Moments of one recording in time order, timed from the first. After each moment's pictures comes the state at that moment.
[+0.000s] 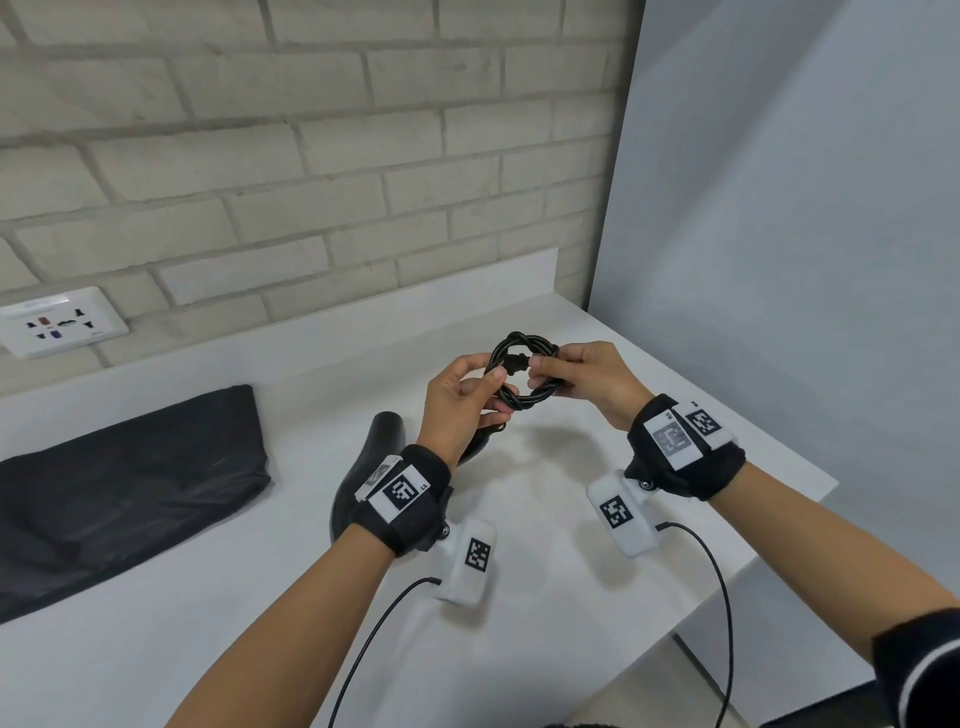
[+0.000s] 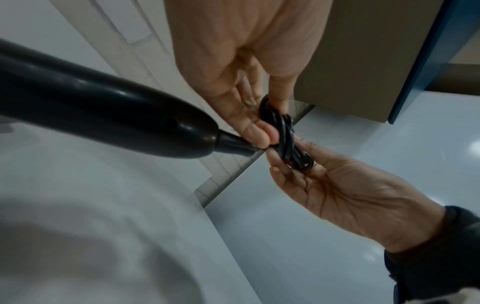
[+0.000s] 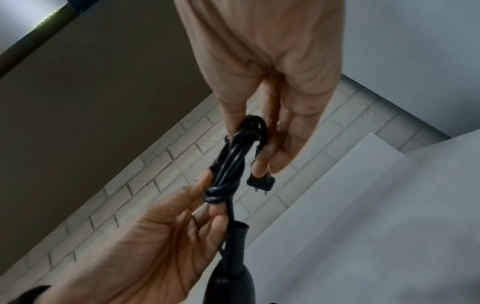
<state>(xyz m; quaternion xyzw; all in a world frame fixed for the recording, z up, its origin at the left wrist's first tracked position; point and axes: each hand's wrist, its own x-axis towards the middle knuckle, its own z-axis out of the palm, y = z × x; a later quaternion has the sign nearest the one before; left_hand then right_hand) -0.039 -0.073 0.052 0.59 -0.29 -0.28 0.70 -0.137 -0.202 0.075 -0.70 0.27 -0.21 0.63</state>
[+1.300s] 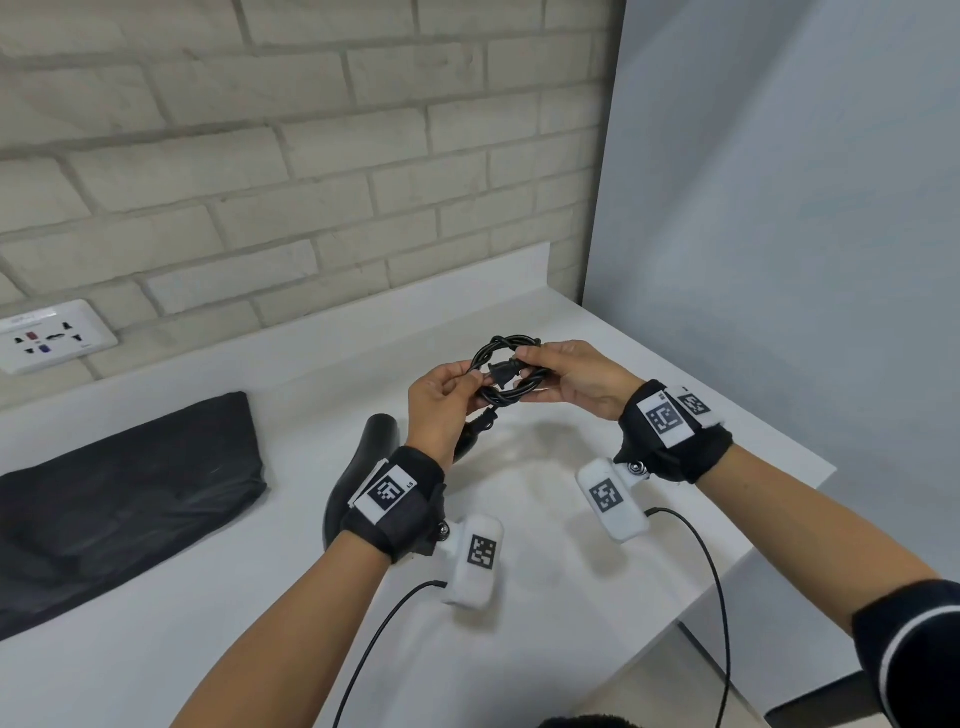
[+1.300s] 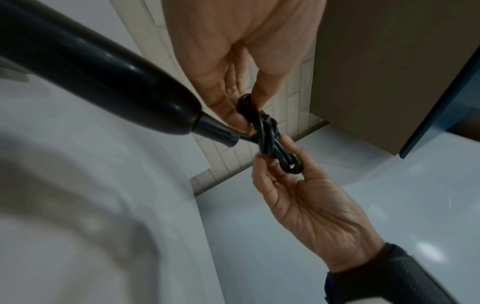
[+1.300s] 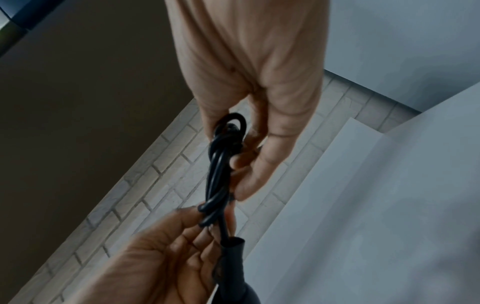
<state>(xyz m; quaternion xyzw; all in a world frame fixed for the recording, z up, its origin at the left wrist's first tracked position) -0.039 -0.078 0.051 0.60 -0.19 -0.27 0.73 -0.130 -0.205 0.080 -0.62 0.24 -0.13 0.74</state>
